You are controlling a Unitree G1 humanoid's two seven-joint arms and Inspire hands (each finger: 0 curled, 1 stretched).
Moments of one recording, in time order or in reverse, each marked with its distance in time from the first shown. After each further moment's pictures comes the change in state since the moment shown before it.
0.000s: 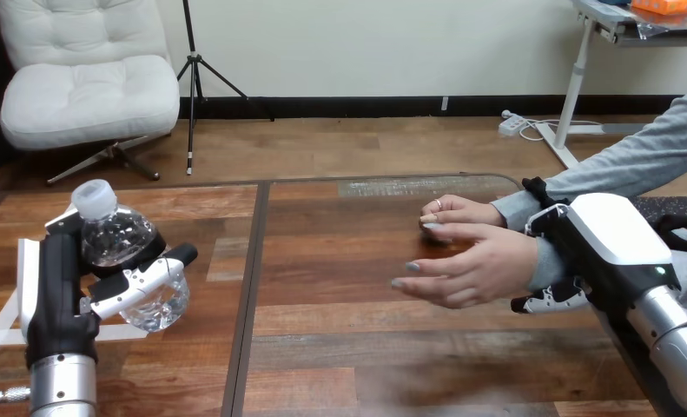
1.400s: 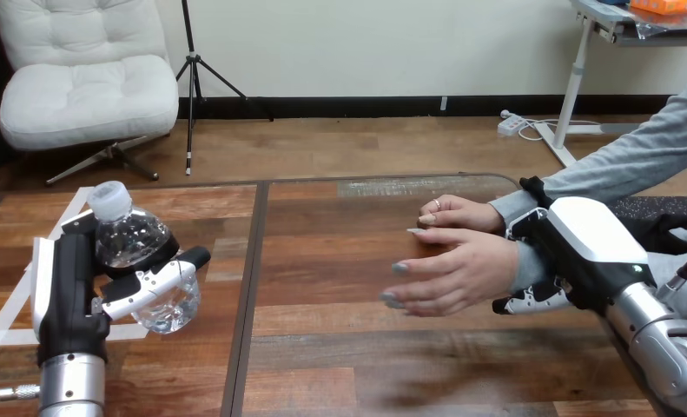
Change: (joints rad) left arm 0.000 -0.005 -0.023 -0.001 -0.014 0.000 -0.030; right arm -0.029 0.054 0.000 0.021 0.044 0.023 0.100
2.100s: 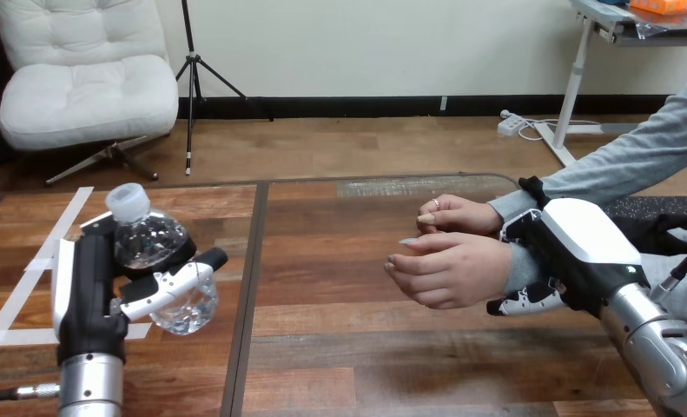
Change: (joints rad) left arm 0.000 -0.037 -0.014 -0.013 0.014 0.016 -0.005; right arm -0.001 0.013 0.000 0.000 0.000 -0.004 0.004
